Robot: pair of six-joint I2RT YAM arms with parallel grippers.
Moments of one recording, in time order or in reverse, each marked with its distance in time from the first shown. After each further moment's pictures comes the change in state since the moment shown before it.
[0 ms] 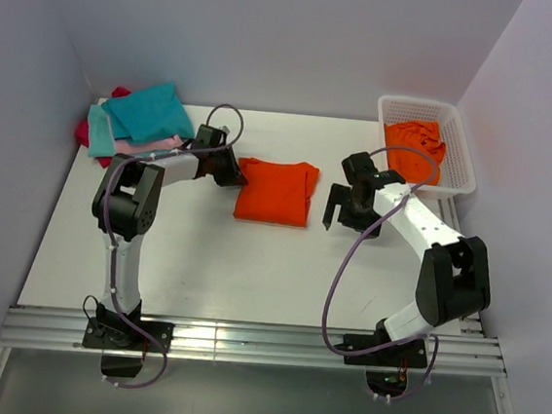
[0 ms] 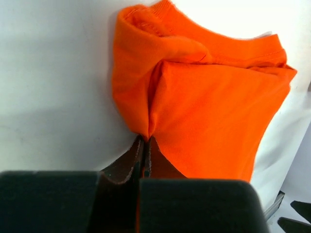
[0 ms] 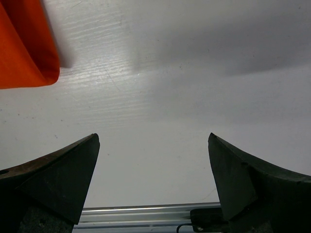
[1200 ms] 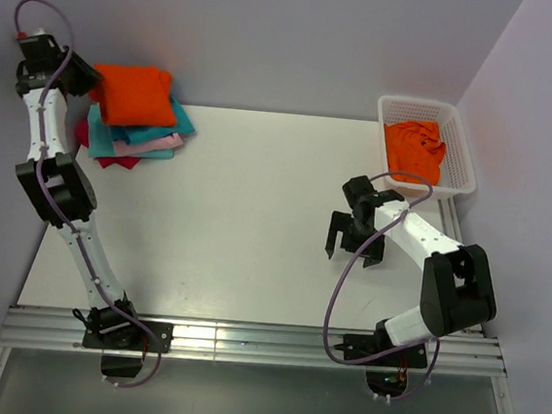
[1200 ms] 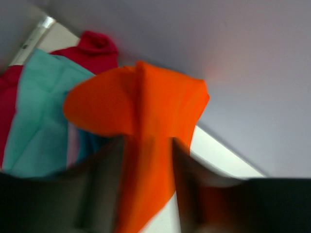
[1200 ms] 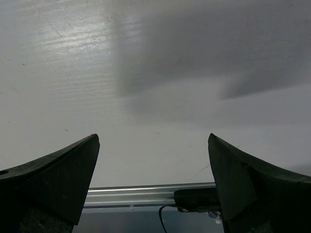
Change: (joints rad) left arm 0.684 0.172 0.974 -0.481 -0.011 0.143; right arm 0.005 -0.078 -0.205 -0.016 -0.055 -0.020
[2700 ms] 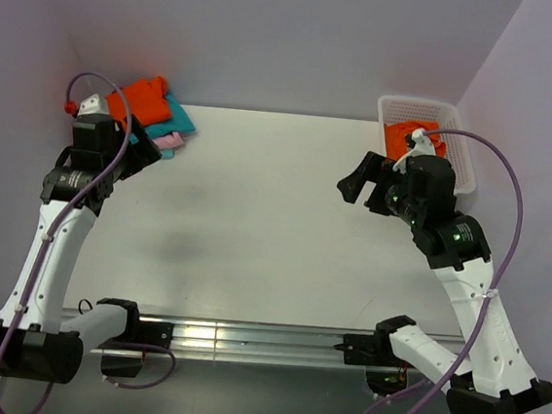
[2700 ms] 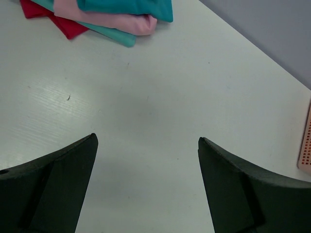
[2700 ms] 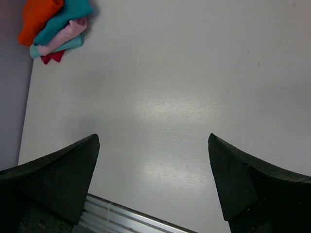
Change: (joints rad) left arm -0.427 -1.186 -1.099 -0.140 -0.459 -0.026; right arm 0.008 -0.505 0.317 0.115 -0.080 -0.002
